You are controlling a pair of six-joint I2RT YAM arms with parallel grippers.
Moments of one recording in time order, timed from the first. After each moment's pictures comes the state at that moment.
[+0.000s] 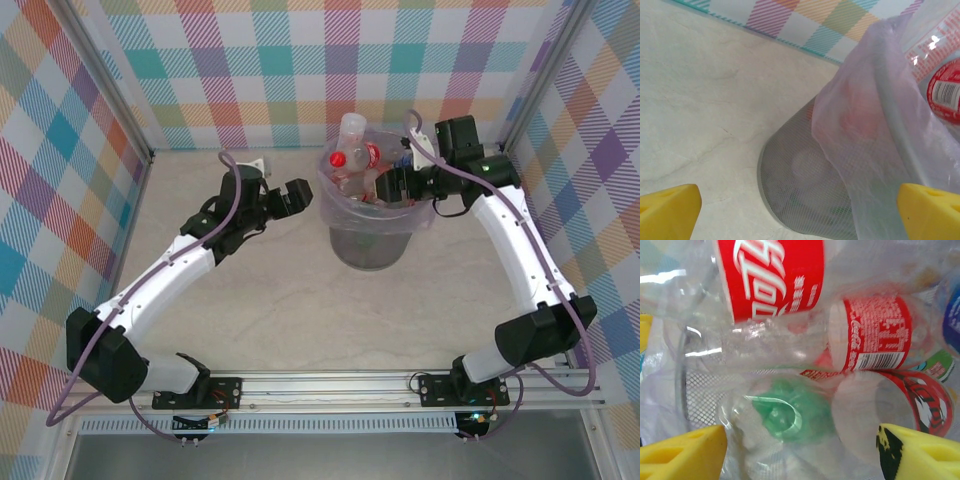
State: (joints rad) left arm -0.51 1.33 1.20 -0.35 0.01 -0.68; right arm 0.28 1.51 1.72 -1.05 -0.40 0.10
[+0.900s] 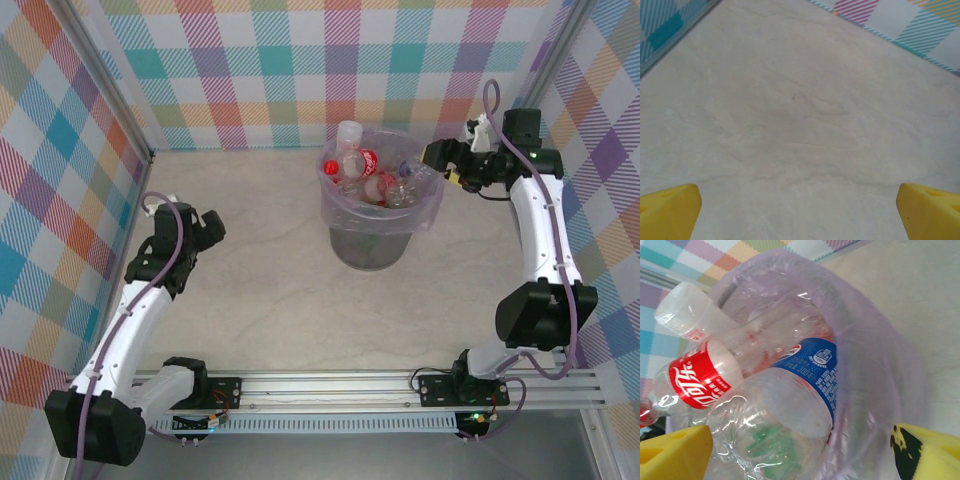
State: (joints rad) left arm -0.11 0.99 0.87 -0.55 -0.28 -0.50; right arm -0.08 1.59 1.71 -0.97 -0.75 0.29
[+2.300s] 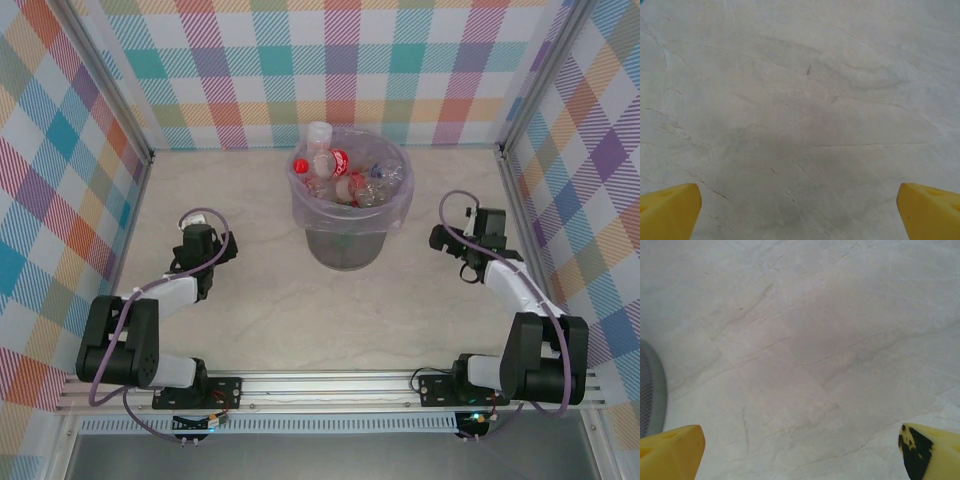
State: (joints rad) left arm -0.07 1.40 0.51 0.25 -0.27 -0.27; right arm -0.07 1.28 0.67 -0.18 -0.08 0.22
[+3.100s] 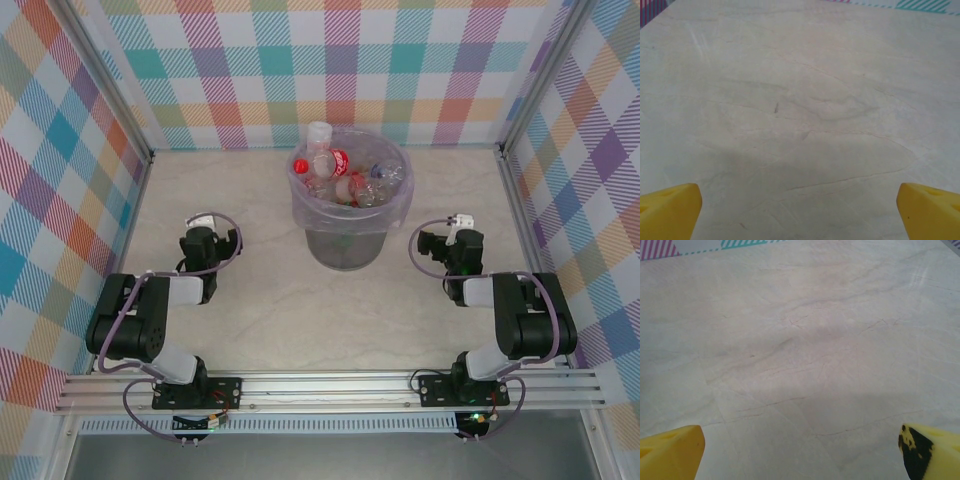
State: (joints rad) left arm -0.08 1.55 0.45 0.65 -0.20 -0.14; right arm 0.02 1.52 0.39 0.69 0.04 0.11
